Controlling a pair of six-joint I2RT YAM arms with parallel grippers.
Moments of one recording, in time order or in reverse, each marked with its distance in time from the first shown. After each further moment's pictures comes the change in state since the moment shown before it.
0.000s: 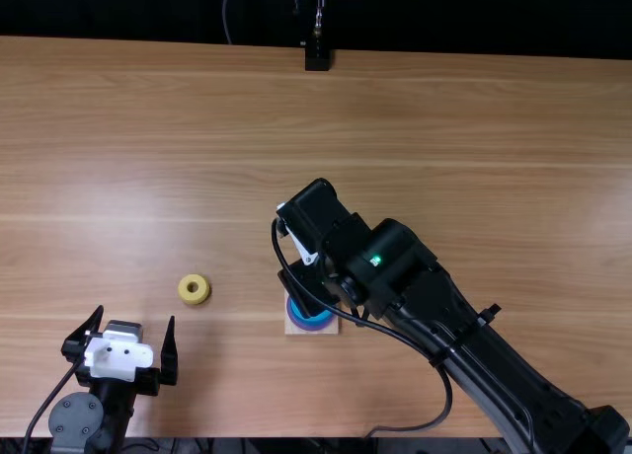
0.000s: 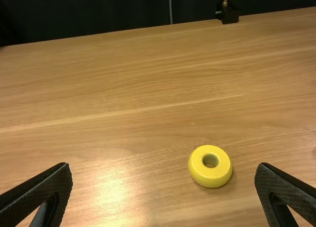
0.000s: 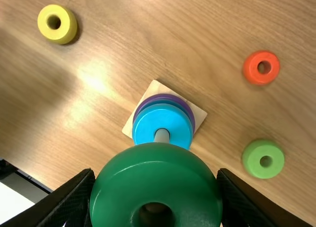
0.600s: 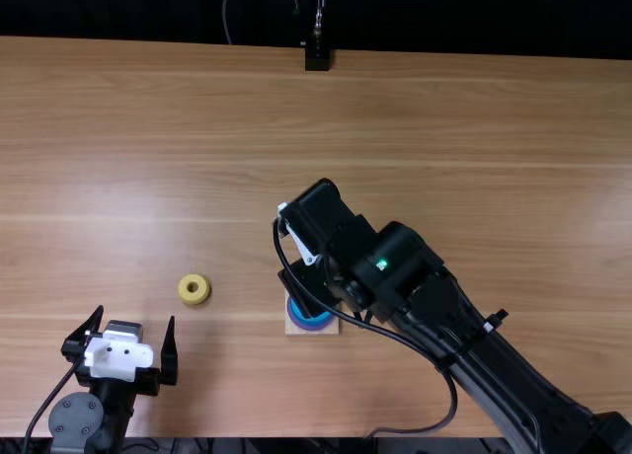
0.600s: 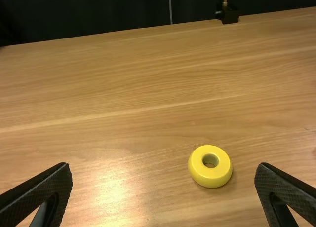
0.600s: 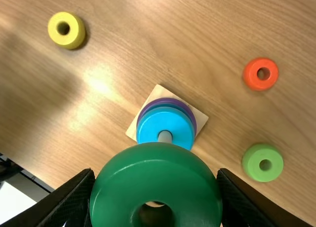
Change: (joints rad) left arm 0.000 0.000 0.000 0.000 0.000 -0.001; right arm 0.000 -0.015 0.000 0.010 -0.011 -0.008
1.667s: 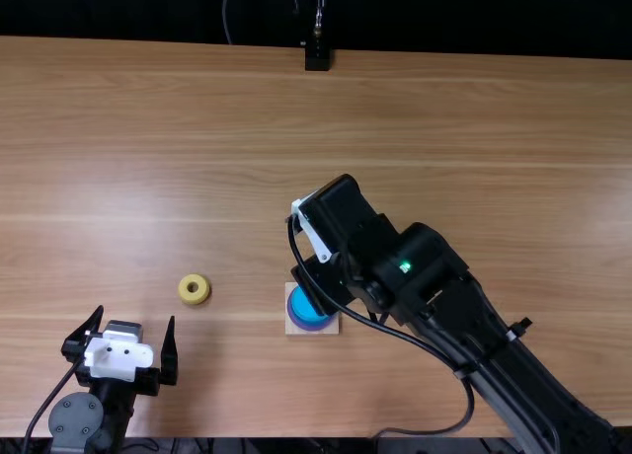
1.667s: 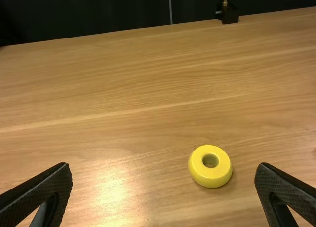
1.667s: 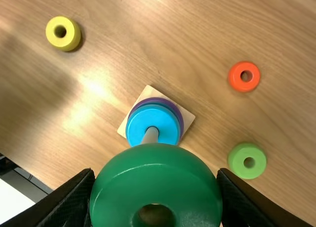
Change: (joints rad) left arm 0.000 0.000 0.000 0.000 0.000 0.000; right arm -0.033 -0.047 -0.007 -0.006 0.000 -0.053
